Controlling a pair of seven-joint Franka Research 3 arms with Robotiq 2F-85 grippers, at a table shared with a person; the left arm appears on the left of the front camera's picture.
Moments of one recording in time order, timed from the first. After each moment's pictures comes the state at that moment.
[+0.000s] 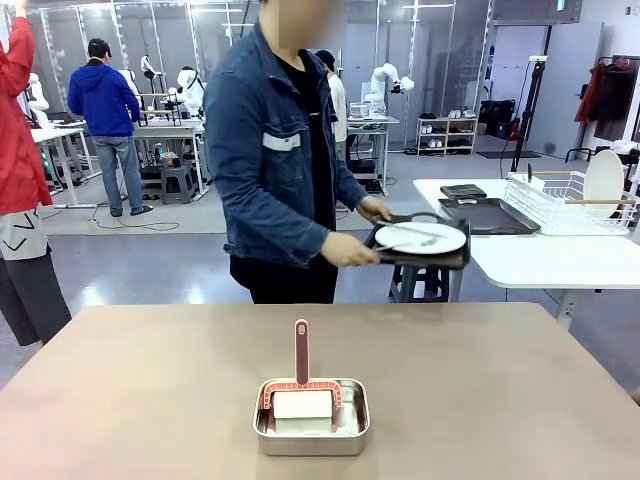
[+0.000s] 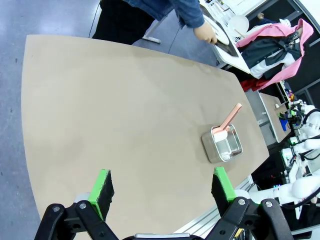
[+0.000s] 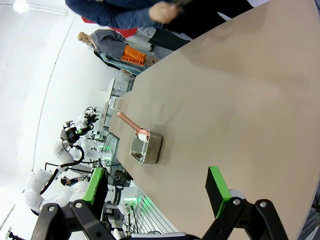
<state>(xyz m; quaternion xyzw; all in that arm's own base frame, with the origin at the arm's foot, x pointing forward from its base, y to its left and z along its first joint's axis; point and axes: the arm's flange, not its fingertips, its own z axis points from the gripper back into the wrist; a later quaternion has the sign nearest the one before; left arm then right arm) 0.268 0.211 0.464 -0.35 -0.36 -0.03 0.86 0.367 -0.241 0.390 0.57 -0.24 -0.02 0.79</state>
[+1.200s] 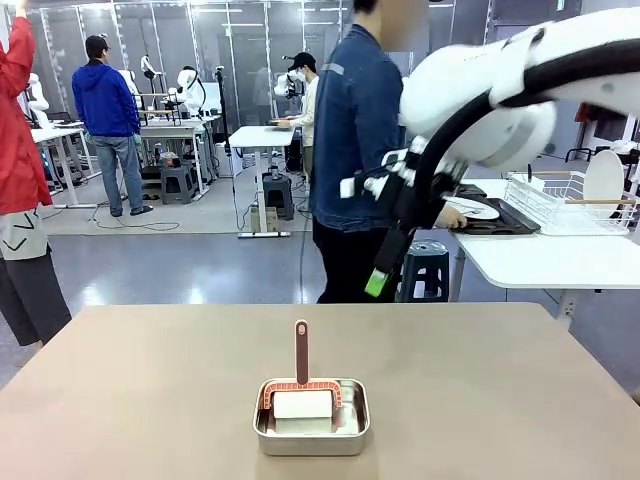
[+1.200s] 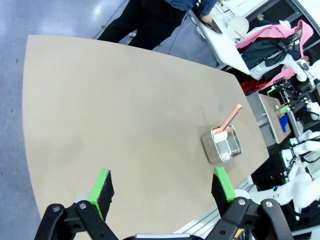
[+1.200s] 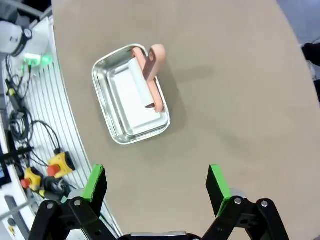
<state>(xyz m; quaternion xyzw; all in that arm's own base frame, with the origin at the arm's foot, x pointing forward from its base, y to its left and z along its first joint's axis) 0.267 0.213 0.463 -0.36 -0.36 -0.03 0.86 0.476 0.262 0.525 0.18 -0.06 0.55 0.81</state>
